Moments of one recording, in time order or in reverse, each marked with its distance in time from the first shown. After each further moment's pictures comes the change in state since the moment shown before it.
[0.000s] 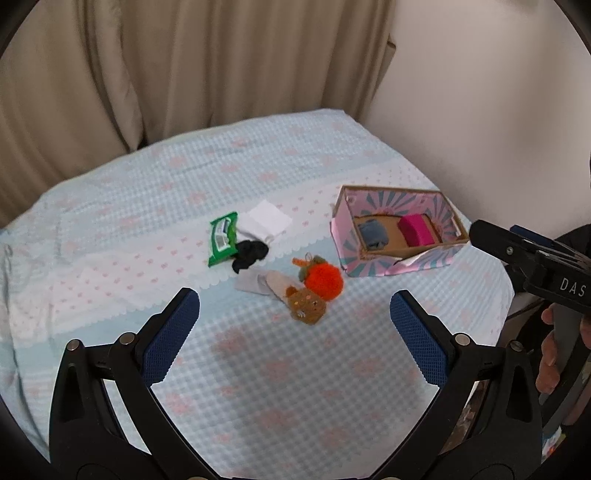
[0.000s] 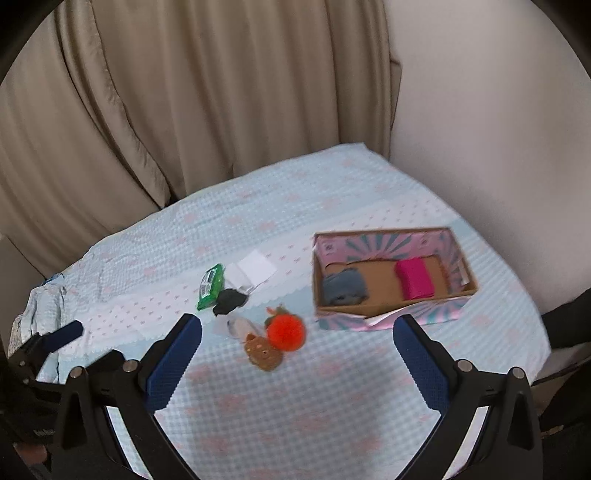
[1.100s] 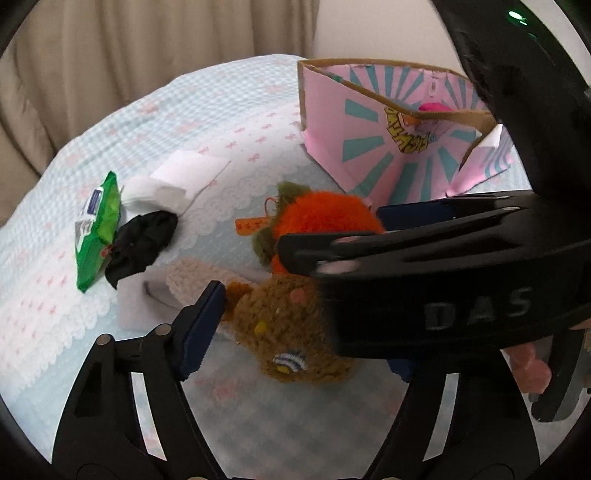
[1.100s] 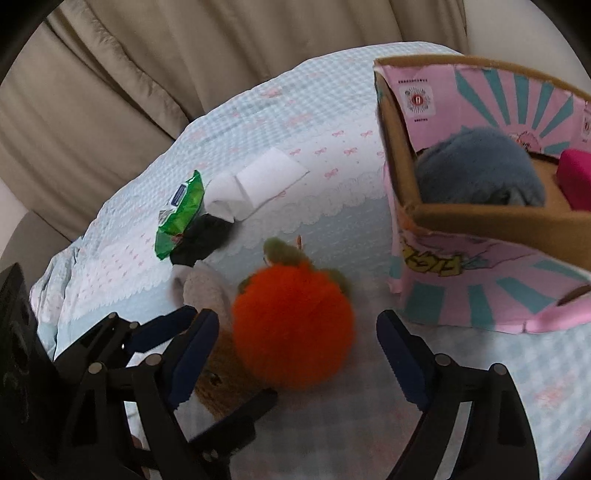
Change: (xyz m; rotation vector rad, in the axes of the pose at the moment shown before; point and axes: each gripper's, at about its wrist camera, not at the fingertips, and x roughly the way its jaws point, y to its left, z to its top) left arm 0.287 -0.038 -0.084 0.332 -0.020 -0.029; right arm 0.302 -0.033 -0.091 0.003 0.150 0.321
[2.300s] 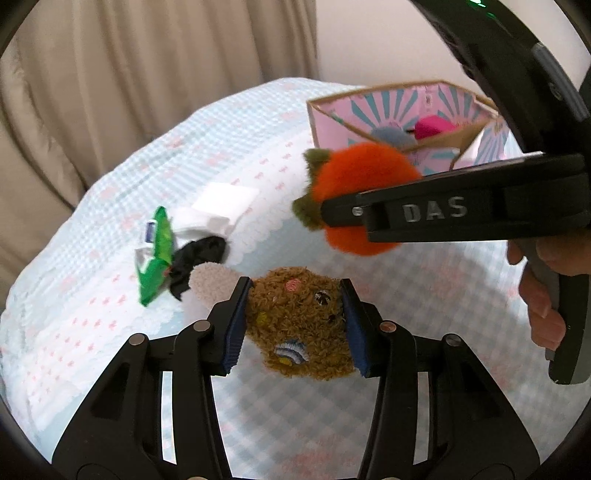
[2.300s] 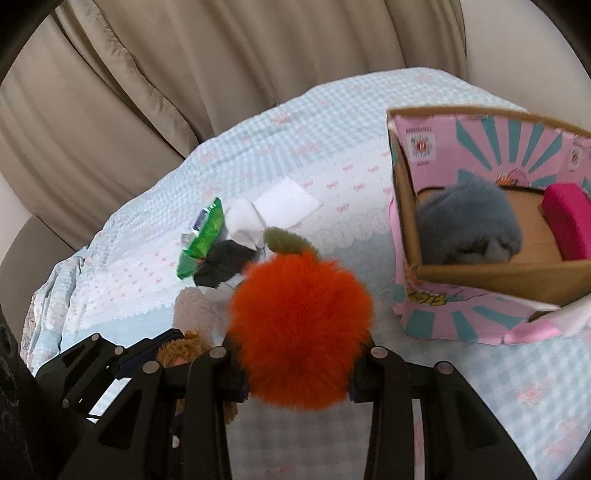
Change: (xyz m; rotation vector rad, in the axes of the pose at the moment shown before) left arm -0.069 0.004 0.006 0.062 -0.060 0.100; right arm -0.042 0.026 0.011 -0.024 -0.071 -0.017
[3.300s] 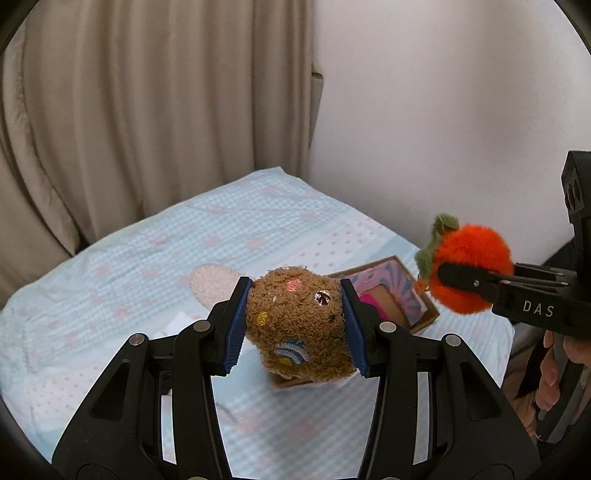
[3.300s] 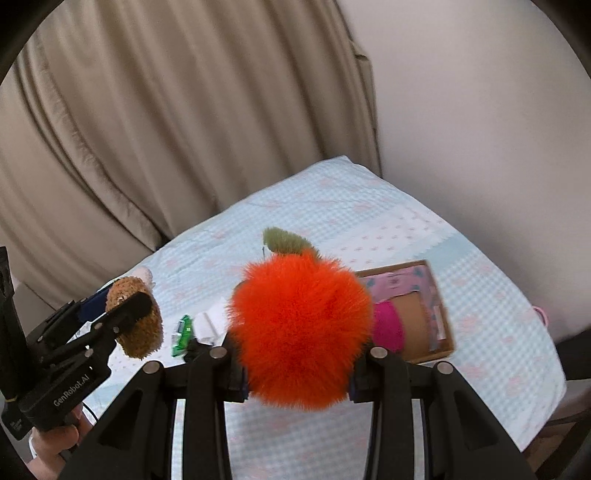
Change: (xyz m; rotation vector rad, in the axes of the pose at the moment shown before) left arm -0.108 -0.068 0.262 -0.207 -0.101 -0.074; right arm -0.263 -0.090 0.134 0.103 -0.124 -0.187
